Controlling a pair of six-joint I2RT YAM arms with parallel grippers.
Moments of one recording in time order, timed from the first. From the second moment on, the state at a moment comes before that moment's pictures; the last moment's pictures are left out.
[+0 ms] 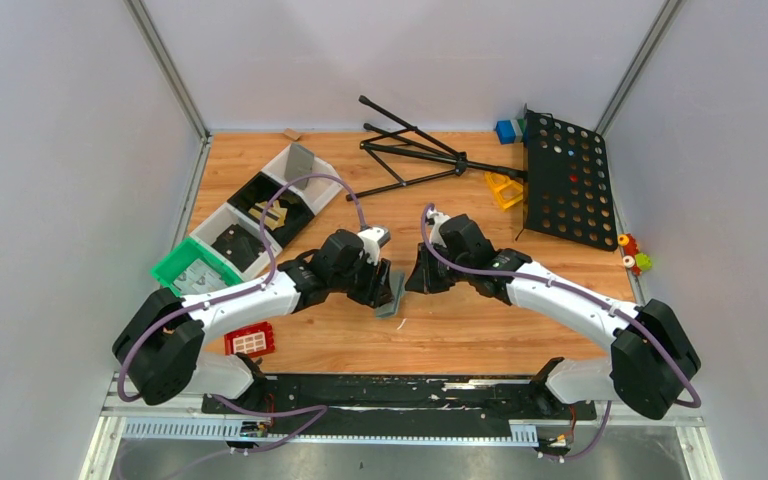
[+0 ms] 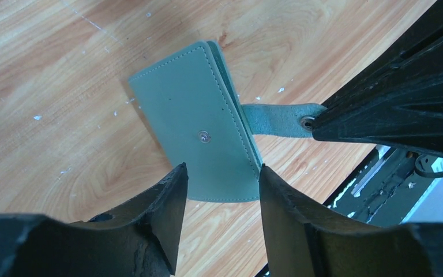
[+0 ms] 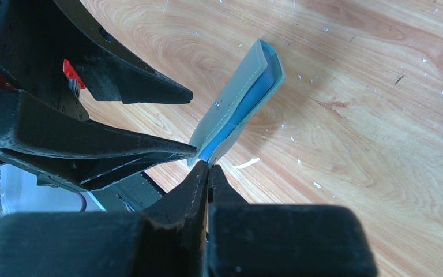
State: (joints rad) left arm -0.80 1.34 0.72 -0.13 0.21 -0.39; right arm 0.74 1.31 0.83 -0.26 -0.27 0.56
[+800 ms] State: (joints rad) left arm -0.80 1.34 0.72 -0.17 0.21 -0.46; right arm 0.74 1.31 0.83 -0.27 -0.26 0.56
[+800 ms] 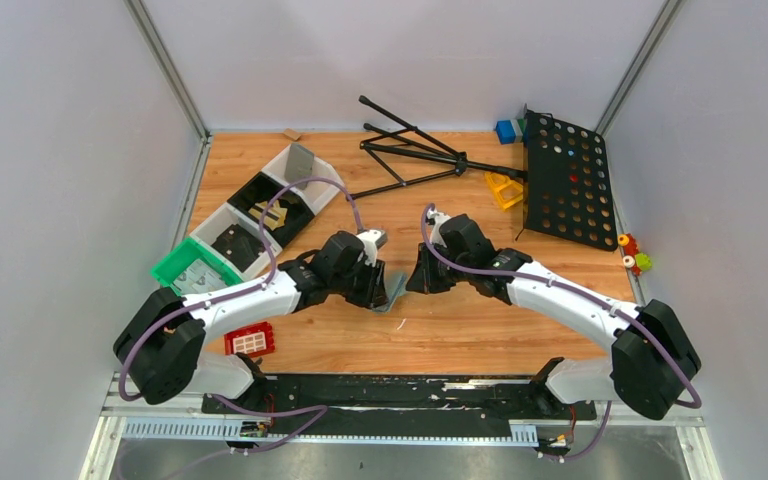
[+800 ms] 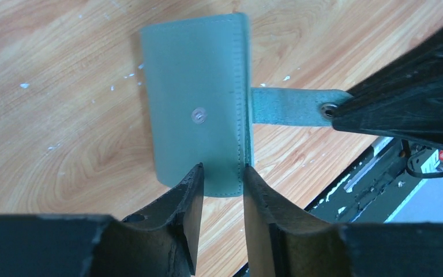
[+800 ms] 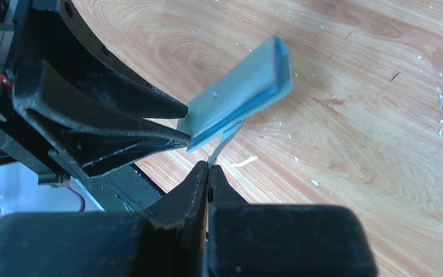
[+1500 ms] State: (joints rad) left arm -0.59 1.17 0.58 -0.13 0.21 -0.52; right arm 0.72 1.29 0.82 -0.30 -0.24 0.56
